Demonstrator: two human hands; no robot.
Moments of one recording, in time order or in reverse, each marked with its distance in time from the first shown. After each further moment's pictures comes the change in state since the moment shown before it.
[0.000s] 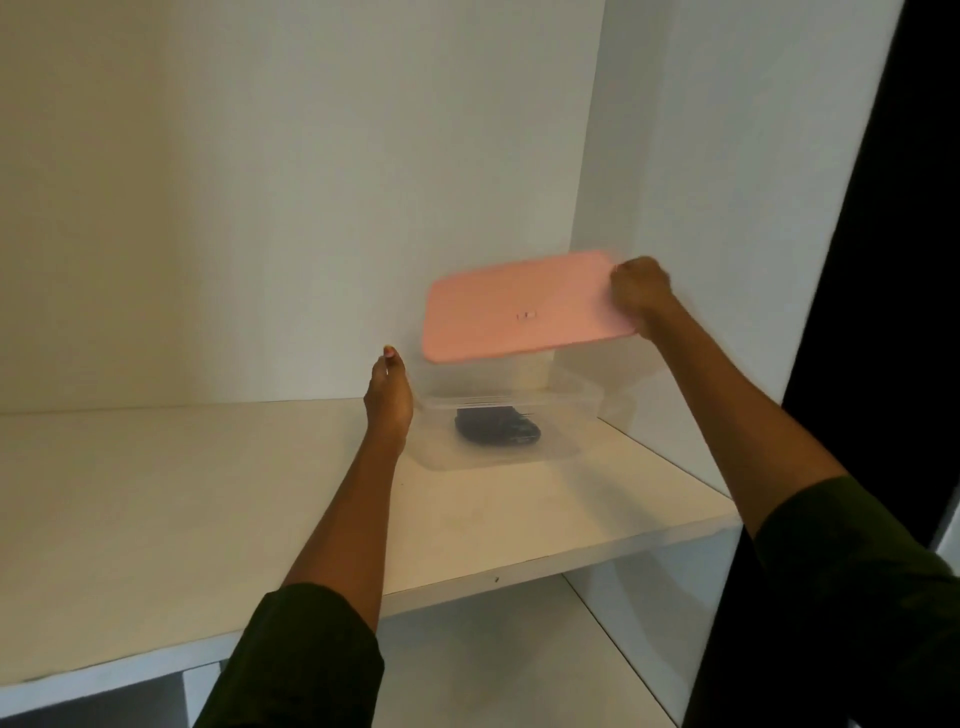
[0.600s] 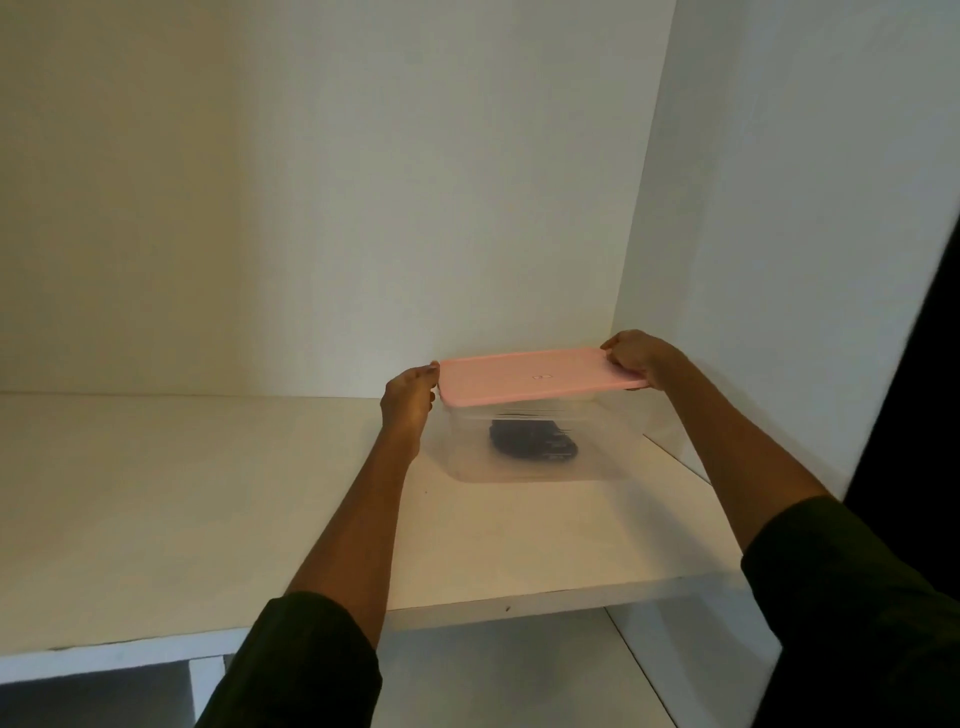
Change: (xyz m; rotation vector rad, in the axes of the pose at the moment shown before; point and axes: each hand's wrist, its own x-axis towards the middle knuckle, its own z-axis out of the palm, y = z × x) left_hand 0.004 0.001 0.001 -0.024 0.039 -0.006; right_hand 0.021 0.045 0.052 -0.212 -0.486 0.064
